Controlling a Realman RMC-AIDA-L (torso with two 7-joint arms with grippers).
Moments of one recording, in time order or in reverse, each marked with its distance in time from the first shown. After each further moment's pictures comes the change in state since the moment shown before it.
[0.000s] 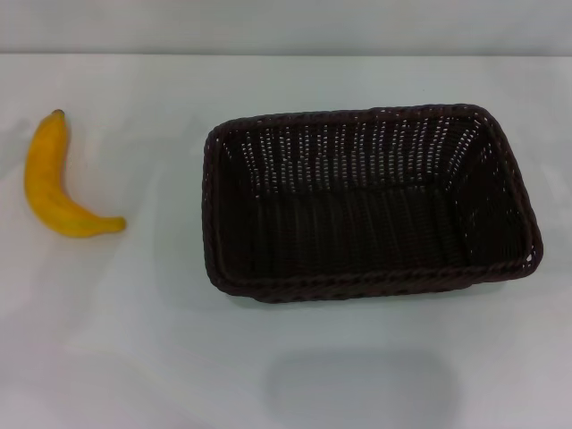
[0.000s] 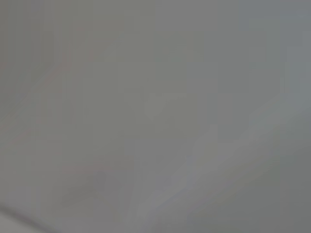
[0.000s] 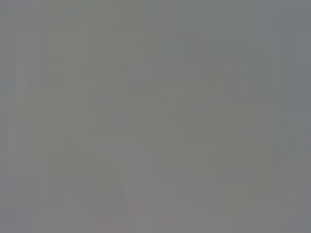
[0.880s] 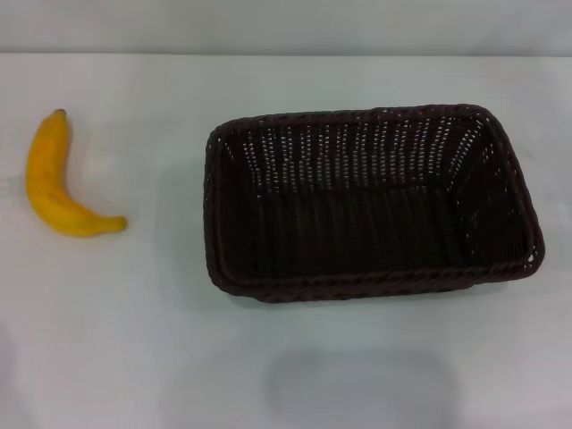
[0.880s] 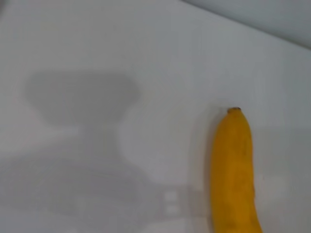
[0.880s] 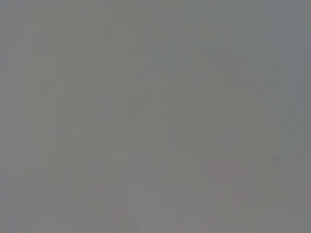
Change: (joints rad) left arm -0.393 0.128 -0.002 -0.046 1.081 -0.347 -0.500; right arm 0.065 0.004 0.002 0.193 0.139 0.035 -0.196
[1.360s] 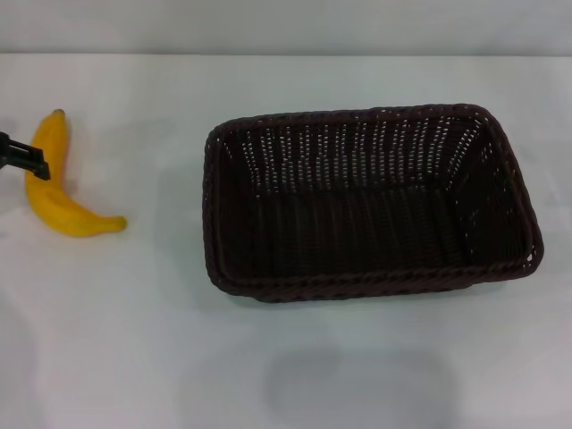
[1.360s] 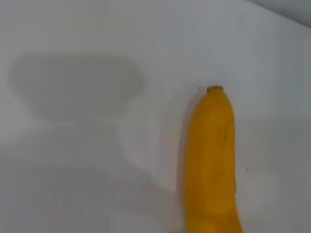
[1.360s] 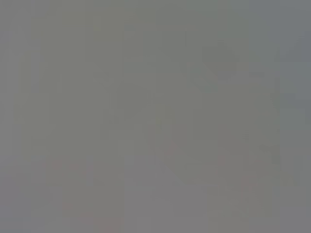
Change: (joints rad) left arm -0.039 -0.060 -0.005 -0.160 0.013 0.152 -0.019; right arm -0.002 0.001 0.003 0.053 0.023 0.003 -0.054
